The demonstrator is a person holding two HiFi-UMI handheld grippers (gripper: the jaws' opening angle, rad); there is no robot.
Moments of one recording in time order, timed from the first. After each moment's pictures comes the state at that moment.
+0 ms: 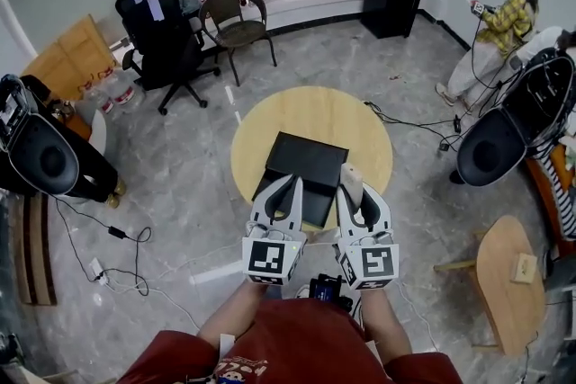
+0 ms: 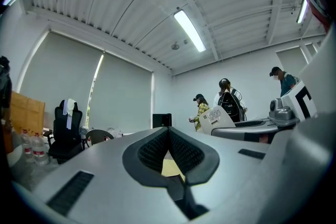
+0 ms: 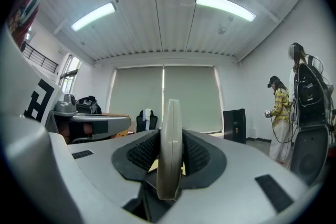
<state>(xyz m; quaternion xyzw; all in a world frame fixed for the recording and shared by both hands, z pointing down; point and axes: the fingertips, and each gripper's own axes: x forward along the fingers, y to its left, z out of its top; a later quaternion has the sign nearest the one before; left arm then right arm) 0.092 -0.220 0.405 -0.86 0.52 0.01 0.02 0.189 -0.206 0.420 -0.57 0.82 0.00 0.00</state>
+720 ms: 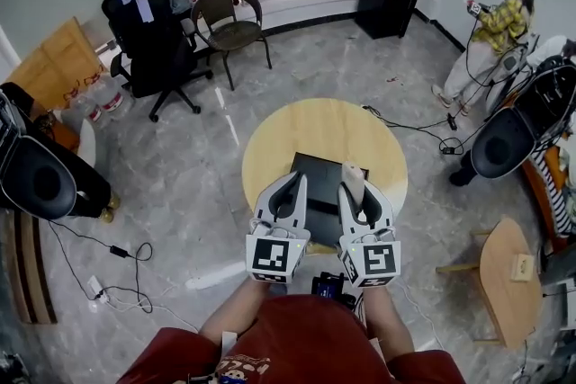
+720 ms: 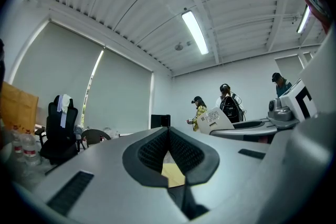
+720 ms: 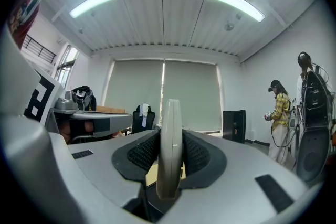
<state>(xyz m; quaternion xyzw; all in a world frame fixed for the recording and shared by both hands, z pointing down) 0.010 -0.321 0.408 -0.87 0.49 0.02 0.01 0.100 -0.303 0.422 -0.59 0.81 0.01 -0.03</state>
